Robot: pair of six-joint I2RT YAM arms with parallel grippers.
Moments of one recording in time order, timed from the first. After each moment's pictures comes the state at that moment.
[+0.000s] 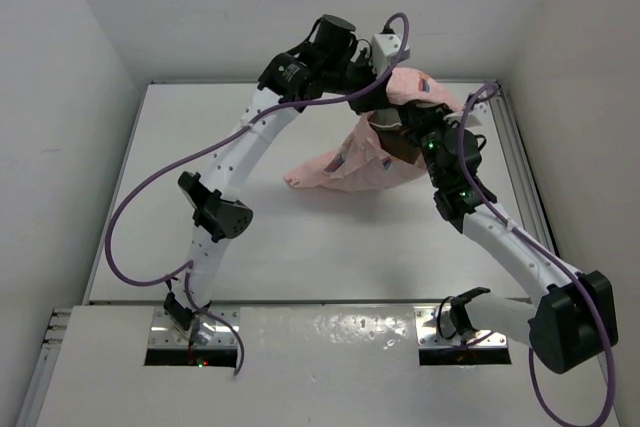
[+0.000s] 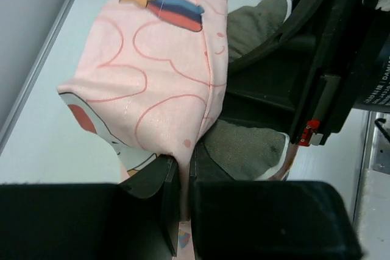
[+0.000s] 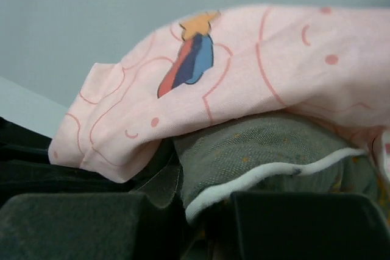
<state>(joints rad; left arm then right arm) -0.70 2.20 2.71 -1.01 0.49 0.35 0.36 1.16 0.74 0.47 0.25 0.82</state>
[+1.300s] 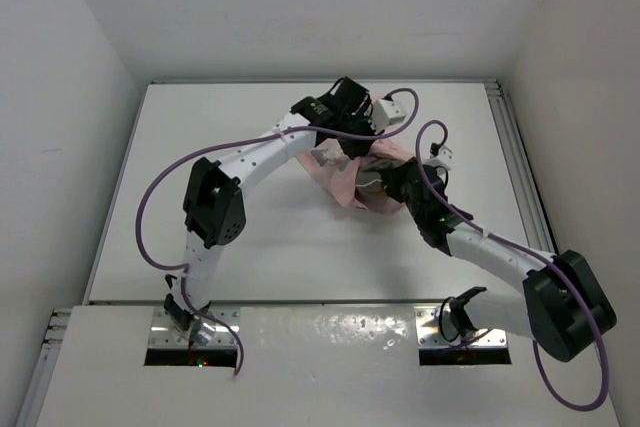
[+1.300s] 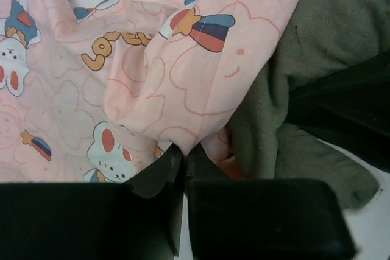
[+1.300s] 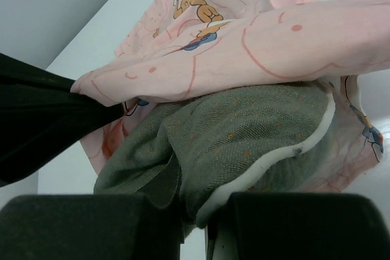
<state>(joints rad) -0.72 2.12 2.03 -0.76 0.28 0.43 0.49 1.21 0.47 0.33 0.32 0.89</state>
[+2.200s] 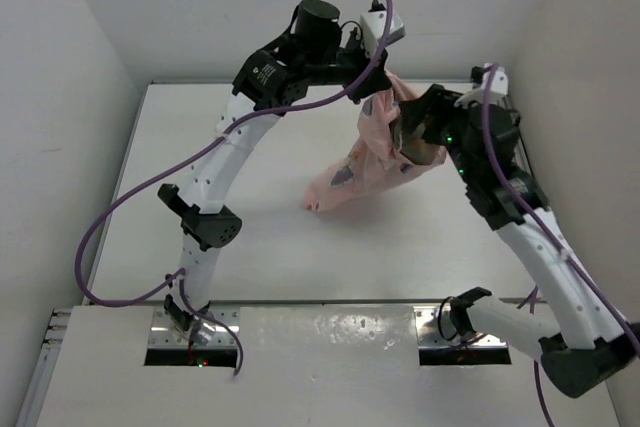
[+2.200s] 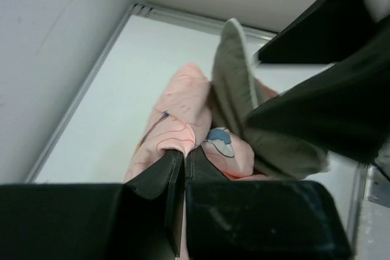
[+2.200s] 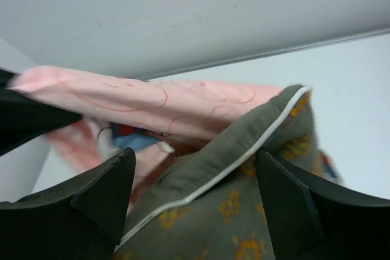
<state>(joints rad) -0.72 2.08 2.73 -0.96 0.45 0.28 0.42 1.03 1.11 -0.21 0.25 0.44</state>
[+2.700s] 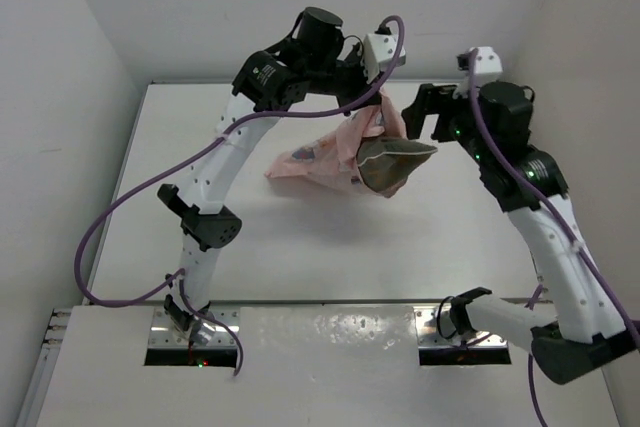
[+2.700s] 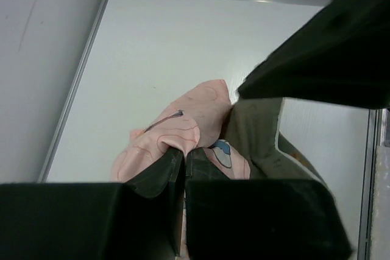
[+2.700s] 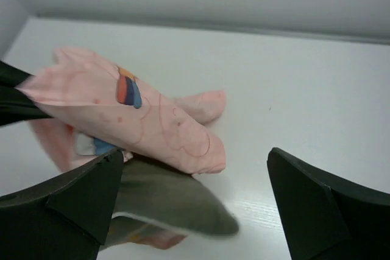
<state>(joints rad) -0.73 2.08 2.73 -1.10 0.46 0.47 0.35 1.05 1.39 -0.57 0.14 0.19</state>
